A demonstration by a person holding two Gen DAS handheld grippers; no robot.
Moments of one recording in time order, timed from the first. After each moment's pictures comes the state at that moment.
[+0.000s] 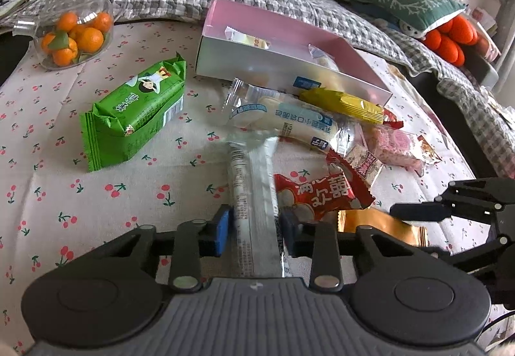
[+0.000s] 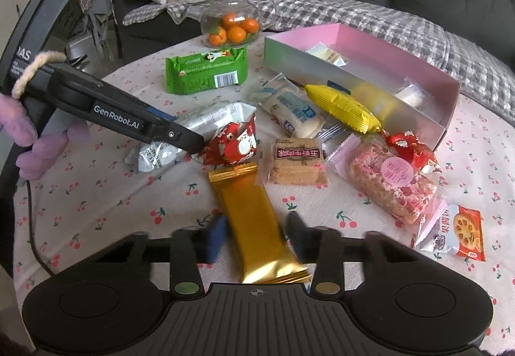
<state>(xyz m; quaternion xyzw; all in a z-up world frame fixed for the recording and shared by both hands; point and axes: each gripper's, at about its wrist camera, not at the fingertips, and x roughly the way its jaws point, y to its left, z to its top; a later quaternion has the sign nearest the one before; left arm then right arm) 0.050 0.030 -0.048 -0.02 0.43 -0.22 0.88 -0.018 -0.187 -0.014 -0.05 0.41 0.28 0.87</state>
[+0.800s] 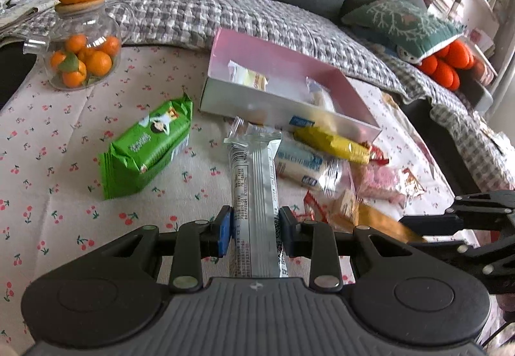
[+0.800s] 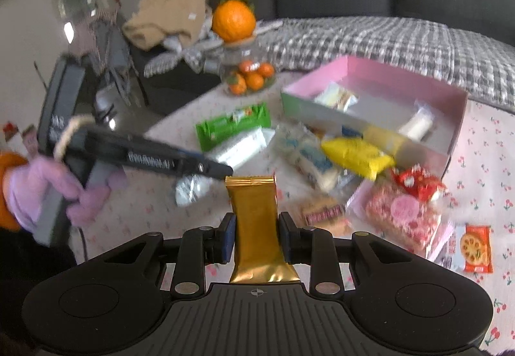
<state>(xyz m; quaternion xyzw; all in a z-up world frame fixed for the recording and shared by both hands) 0.054 0.039 -0.015 -0.05 0.41 -0.22 0.88 -0.011 -0.208 0.038 0.06 0.38 0.32 0.87</state>
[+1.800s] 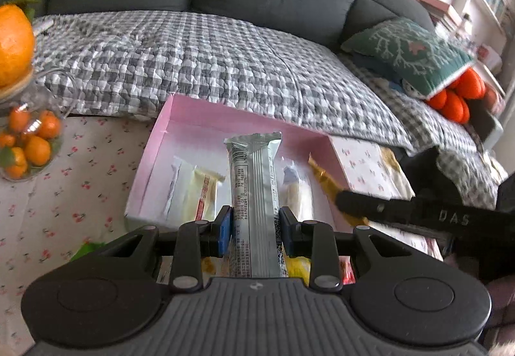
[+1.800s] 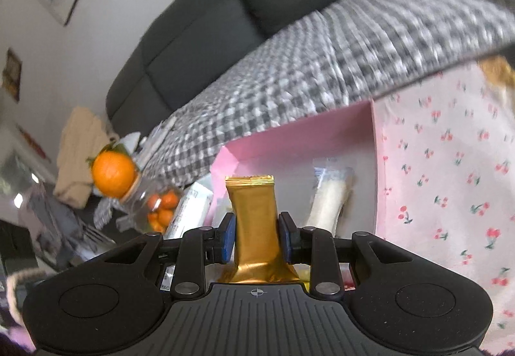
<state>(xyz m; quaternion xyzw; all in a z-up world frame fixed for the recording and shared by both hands) 0.155 -0.044 0.017 -0.05 0.38 -0.22 0.90 0.141 -0.294 0.008 0.33 0.37 0.16 0.85</state>
